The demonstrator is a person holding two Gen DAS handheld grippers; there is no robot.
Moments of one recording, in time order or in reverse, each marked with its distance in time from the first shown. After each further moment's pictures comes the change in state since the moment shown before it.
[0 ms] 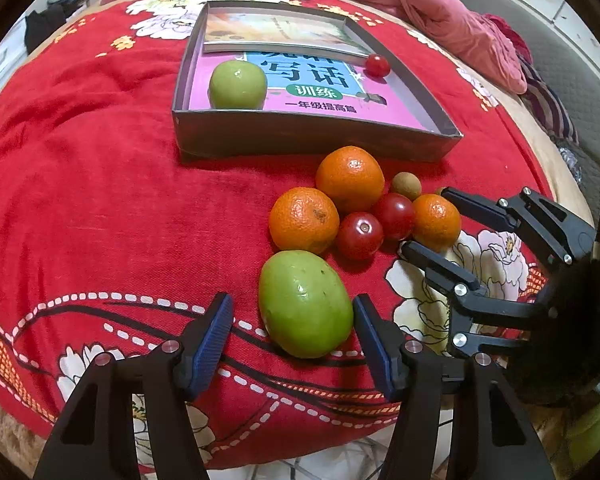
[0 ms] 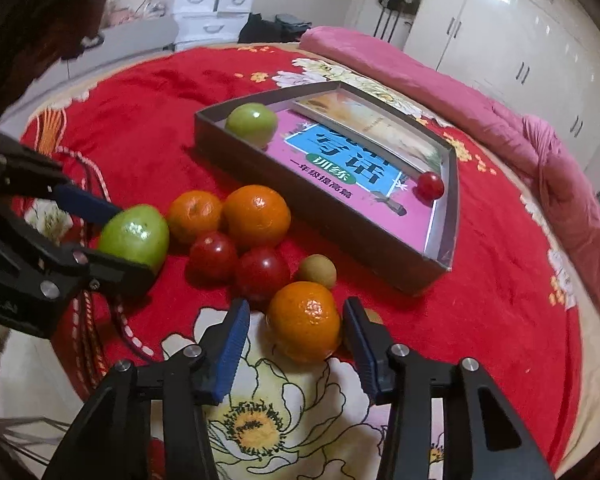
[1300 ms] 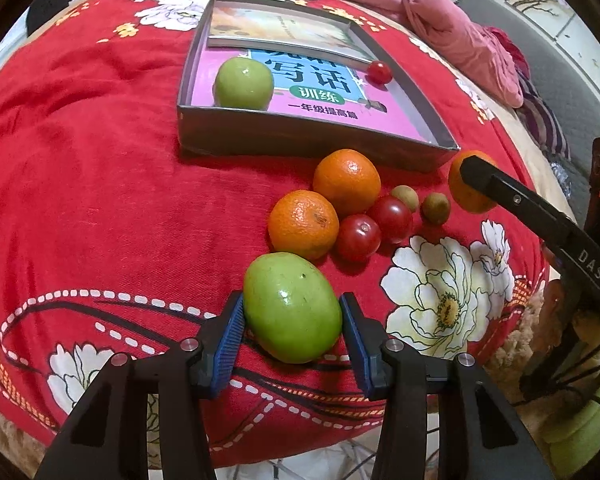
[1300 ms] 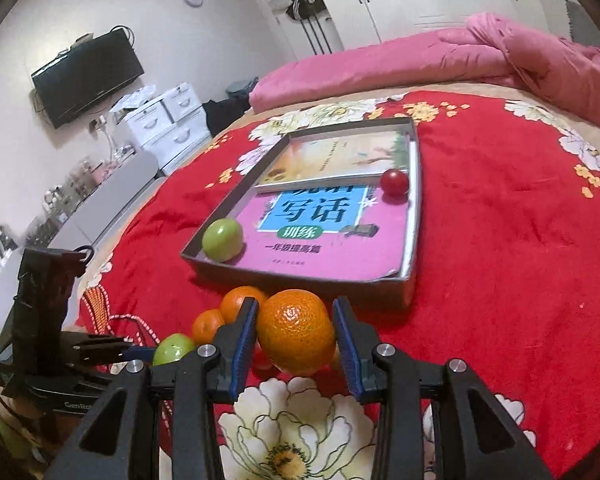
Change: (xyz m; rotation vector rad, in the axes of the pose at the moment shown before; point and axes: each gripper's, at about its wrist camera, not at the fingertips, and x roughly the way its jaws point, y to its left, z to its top) left arm 0.000 0.005 0.002 -0.053 0.003 -0.058; right arm -0.018 -0.092 -0.004 0.555 -0.171 0.305
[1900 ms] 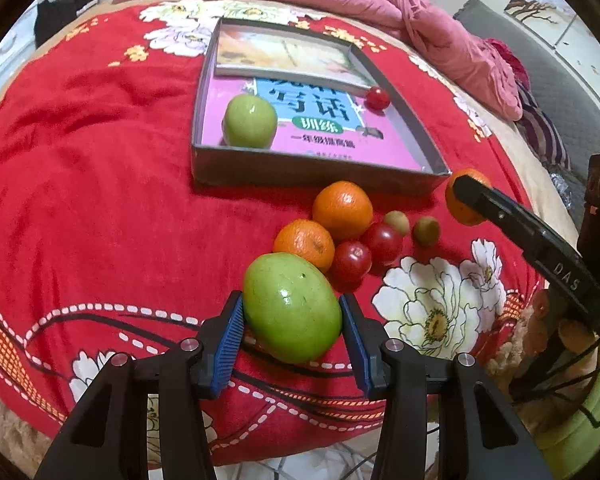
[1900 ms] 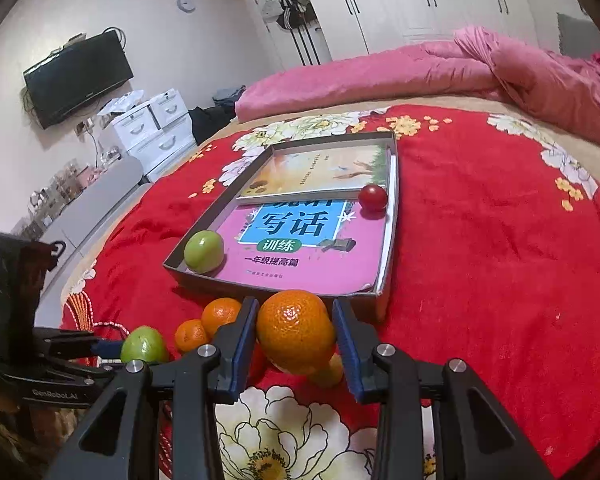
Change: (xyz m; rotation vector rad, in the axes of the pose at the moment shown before) left arm -0.022 -0.001 0.006 -0.003 -0.060 0.013; right arm -0.007 -0.001 0.003 -0.023 -0.039 -0.064
